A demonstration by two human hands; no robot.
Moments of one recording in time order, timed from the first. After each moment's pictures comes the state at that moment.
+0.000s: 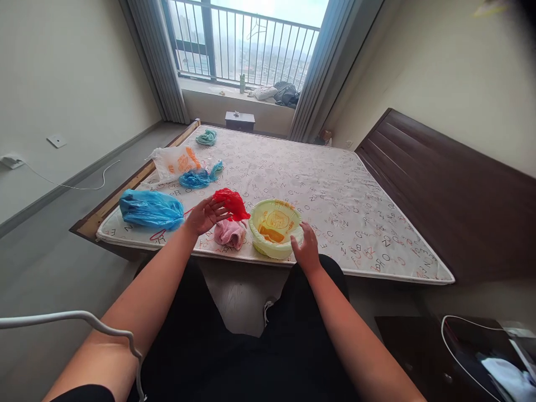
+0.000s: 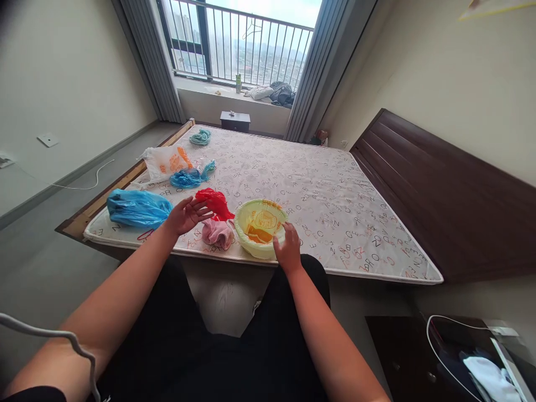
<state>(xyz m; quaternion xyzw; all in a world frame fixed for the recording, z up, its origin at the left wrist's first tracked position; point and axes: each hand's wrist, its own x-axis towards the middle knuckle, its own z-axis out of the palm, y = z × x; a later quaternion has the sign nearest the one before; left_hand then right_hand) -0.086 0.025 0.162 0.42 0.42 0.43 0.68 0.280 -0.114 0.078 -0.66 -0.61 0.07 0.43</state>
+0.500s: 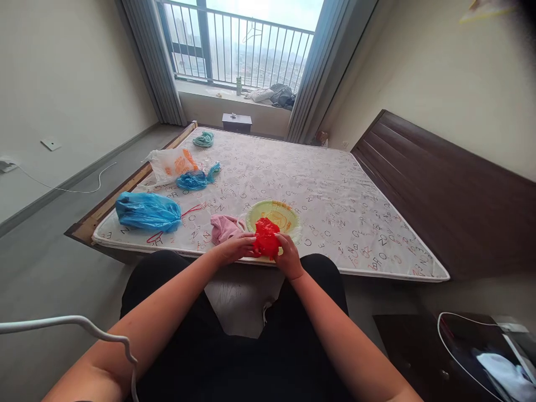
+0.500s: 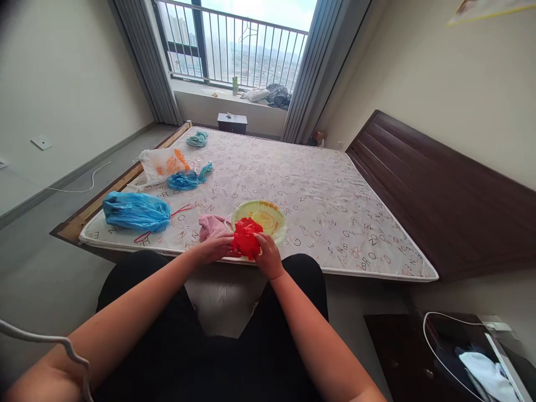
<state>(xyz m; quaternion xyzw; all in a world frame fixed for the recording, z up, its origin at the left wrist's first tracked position) 0.001 -0.063 0.135 0.42 0.28 0.24 0.83 0.232 -0.121 0.062 -0.50 -0.72 0.05 0.48</state>
